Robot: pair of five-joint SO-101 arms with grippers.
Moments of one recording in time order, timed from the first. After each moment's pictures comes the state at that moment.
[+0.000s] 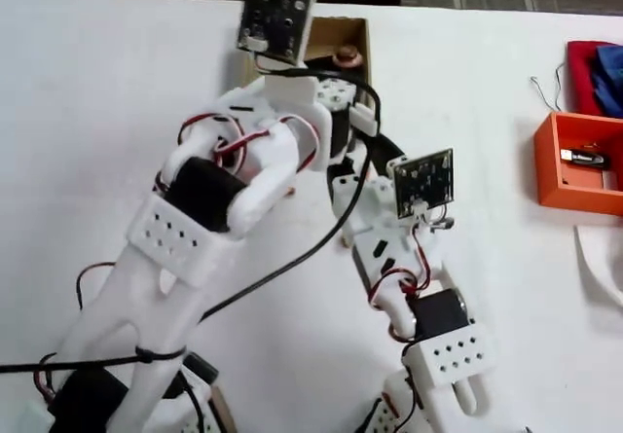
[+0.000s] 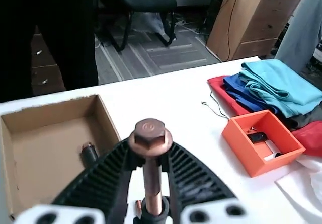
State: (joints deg) left arm 26.6 -22.7 1.3 48.9 12.8; right arm -22.2 -65.1 69.1 10.5 0.9
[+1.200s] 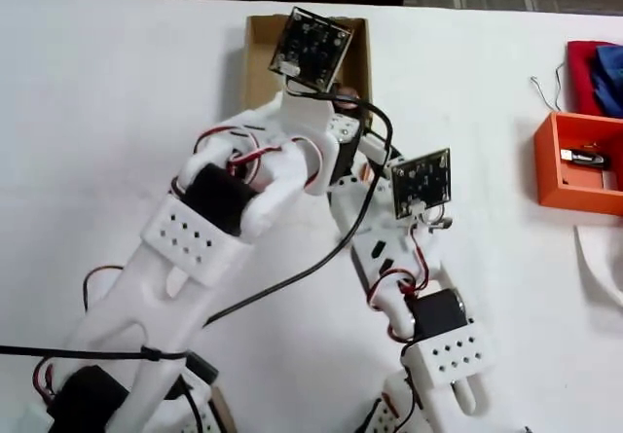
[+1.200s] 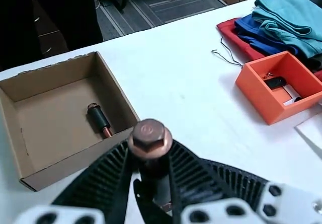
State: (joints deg) left arm 27.2 -22.8 8.7 52.8 8.8; right arm -22.2 -65.0 69.2 10.5 0.8
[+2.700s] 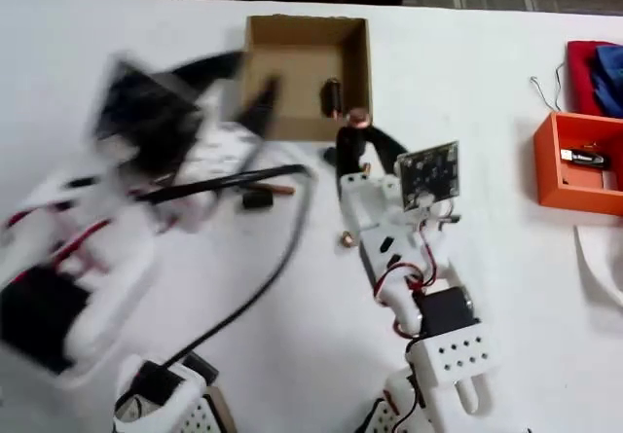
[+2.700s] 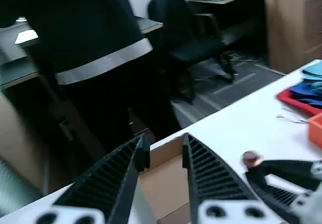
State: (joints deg) left arm 11.9 -46.8 -2.7 67.2 -12.4; right arm -18.9 -64.7 62.8 18.8 0.9
